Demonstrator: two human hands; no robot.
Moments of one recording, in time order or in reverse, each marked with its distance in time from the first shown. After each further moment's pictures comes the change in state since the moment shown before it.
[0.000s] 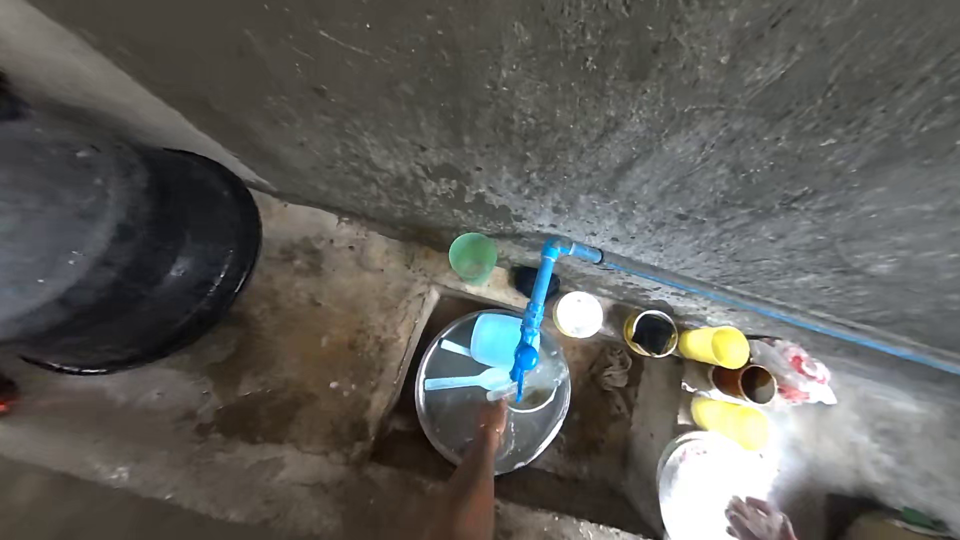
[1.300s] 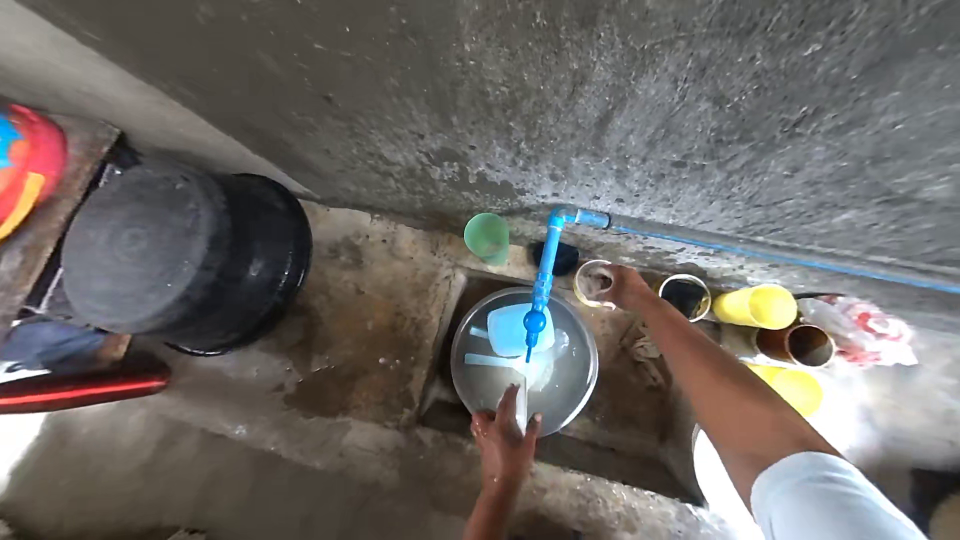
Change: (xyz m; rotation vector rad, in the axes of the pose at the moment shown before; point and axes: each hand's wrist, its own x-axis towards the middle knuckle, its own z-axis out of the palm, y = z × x) left_hand -0.161 -0.008 -0.053 0.164 0.412 0.423; right_hand 0.079 -0.323 0.180 -0.489 -0.565 -0.852
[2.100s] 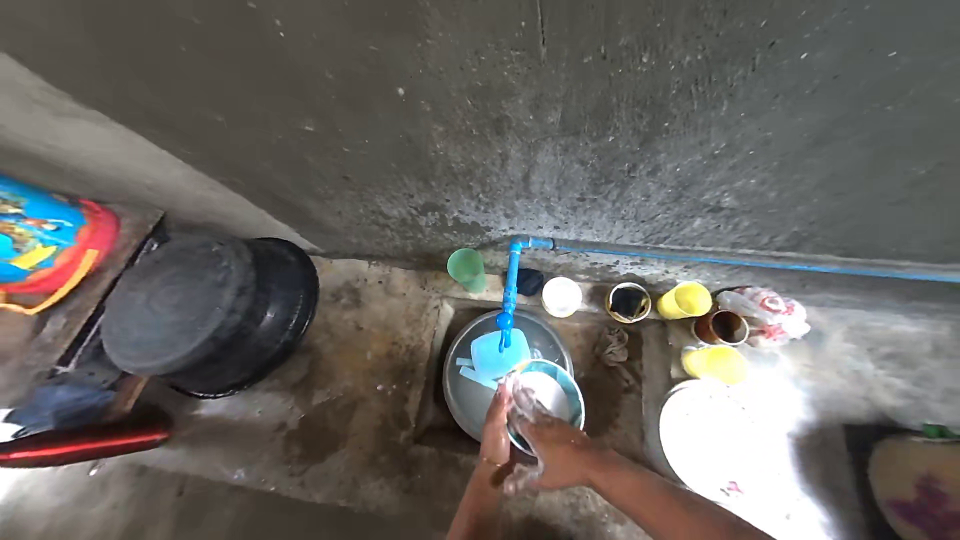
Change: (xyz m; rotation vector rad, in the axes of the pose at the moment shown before) left_hand -0.017 0.055 -0.029 -1.058 -0.313 -0.039; right_hand -0.245 -0.113 0.112 -0.078 -0.316 -0.307
